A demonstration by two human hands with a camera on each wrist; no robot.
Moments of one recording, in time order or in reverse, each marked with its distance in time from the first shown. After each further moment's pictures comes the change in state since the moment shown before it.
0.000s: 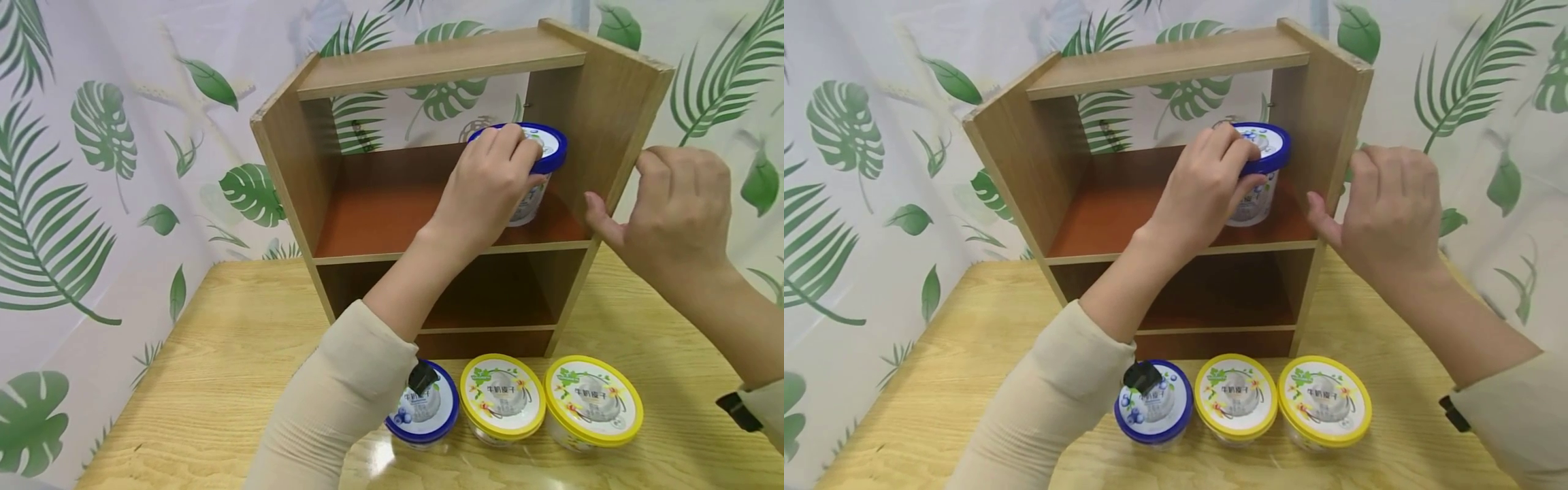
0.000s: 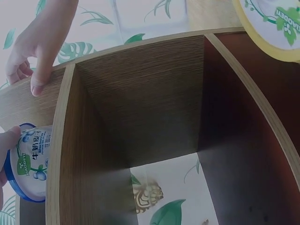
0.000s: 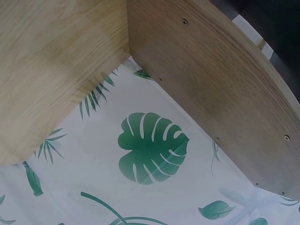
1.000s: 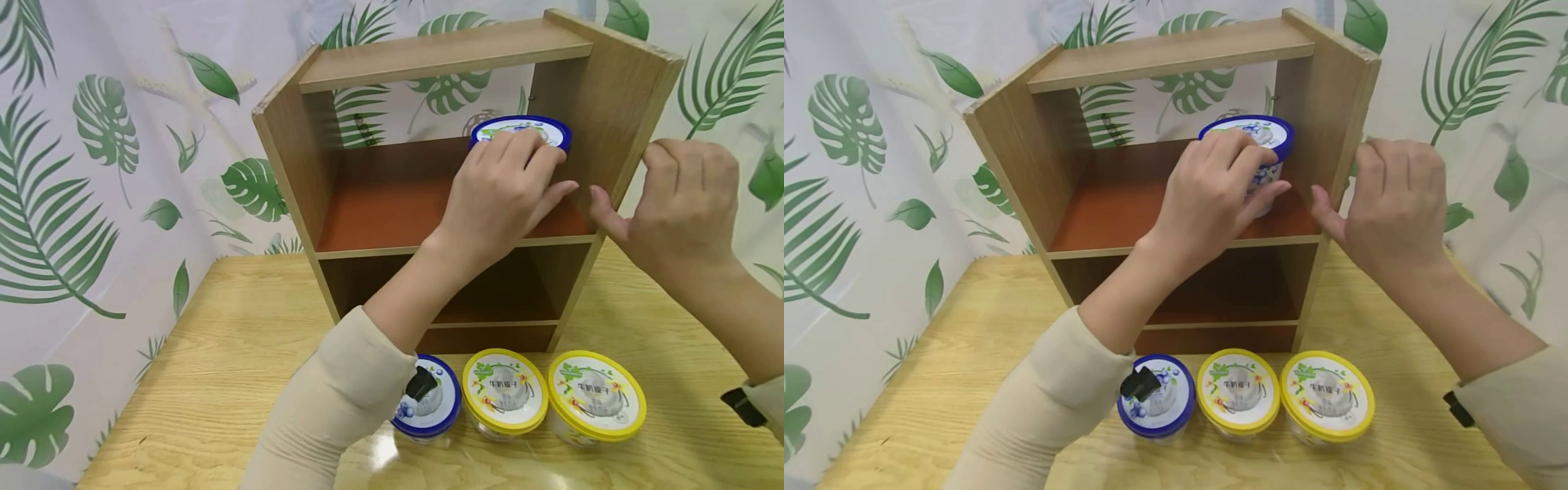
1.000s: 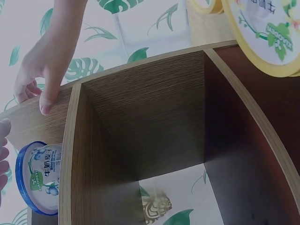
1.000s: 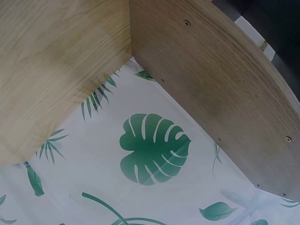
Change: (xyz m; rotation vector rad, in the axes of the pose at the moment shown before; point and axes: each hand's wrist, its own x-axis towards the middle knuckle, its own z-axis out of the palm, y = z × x) left_hand -0.011 0.014 -0.008 0.082 0.152 0.020; right_hand 0.002 -0.011 0.000 0.017 0.068 0.021
